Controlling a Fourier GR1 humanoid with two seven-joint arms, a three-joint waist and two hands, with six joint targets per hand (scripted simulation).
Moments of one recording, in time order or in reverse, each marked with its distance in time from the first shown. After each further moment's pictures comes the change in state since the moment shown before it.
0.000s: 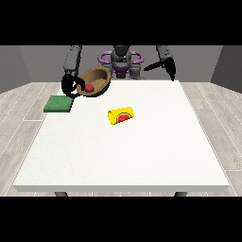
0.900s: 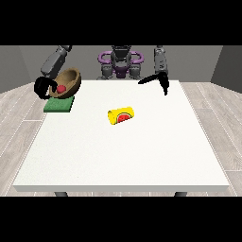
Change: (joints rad) left arm -0.027 -0.036 -0.017 -0.033 -0.041 0.113 -0.111; right arm 0.029 -0.274 -0.168 0.028 -0.150 0.267 -0.048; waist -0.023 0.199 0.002
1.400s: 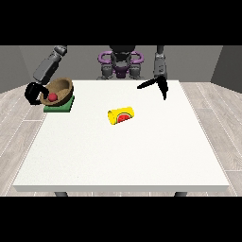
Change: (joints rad) left arm -0.026 -0.001 -0.053 -0.211 -0.047 0.034 0.053; right arm 0.001 -0.173 -0.058 0.109 0.011 0.101 -0.190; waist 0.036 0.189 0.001
